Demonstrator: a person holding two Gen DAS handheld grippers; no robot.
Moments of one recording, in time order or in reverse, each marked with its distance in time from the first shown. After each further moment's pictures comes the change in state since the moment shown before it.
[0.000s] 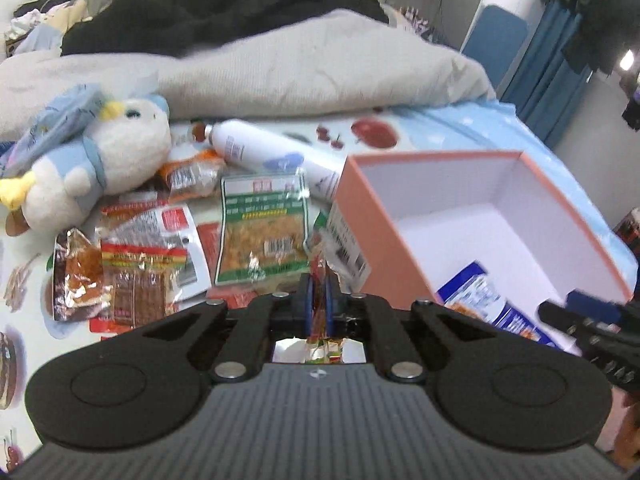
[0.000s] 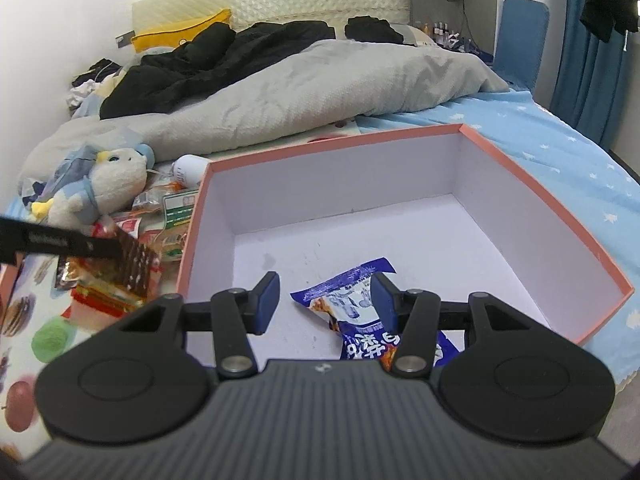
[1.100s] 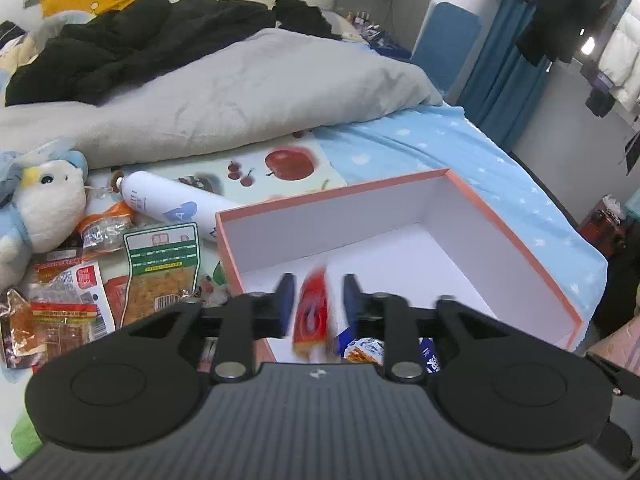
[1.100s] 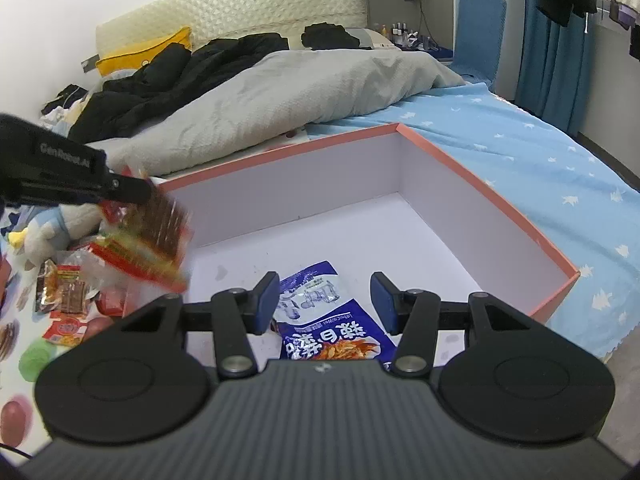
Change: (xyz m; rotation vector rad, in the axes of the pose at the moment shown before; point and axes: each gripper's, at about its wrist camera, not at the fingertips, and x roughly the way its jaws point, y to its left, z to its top) left arm 0.008 -0.103 0.038 0.090 -0.020 -0.090; right arm -0.017 -0.041 -0.005 0.096 -0.027 -0.075
